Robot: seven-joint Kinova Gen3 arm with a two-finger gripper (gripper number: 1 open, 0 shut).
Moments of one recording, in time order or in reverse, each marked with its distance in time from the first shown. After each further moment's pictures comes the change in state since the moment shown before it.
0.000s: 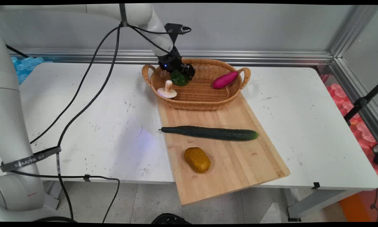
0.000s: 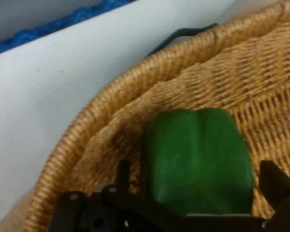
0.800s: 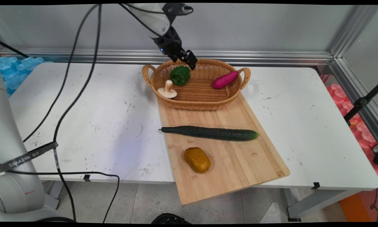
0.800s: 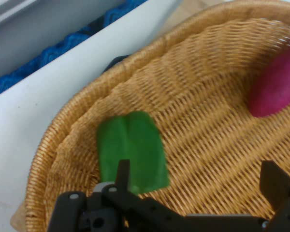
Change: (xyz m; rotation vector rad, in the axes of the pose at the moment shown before) arm 0.003 0.019 -0.090 -0.066 0.037 0.192
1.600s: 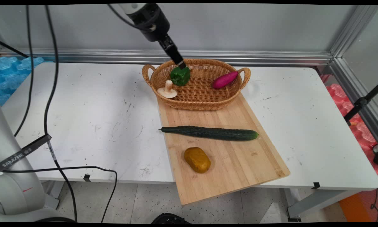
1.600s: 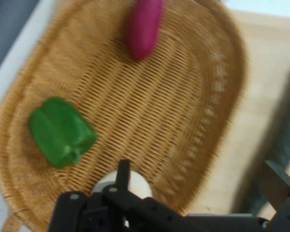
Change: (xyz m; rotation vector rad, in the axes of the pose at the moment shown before) arm -0.024 0.024 -0.118 -0.161 -0.043 0.477
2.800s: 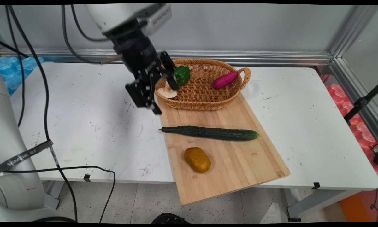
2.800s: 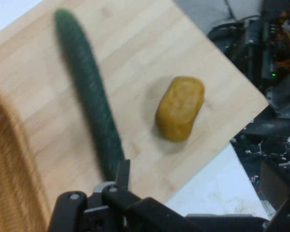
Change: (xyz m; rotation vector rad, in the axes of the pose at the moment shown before) arm -0.039 0.076 -0.013 -0.365 0.001 0.745
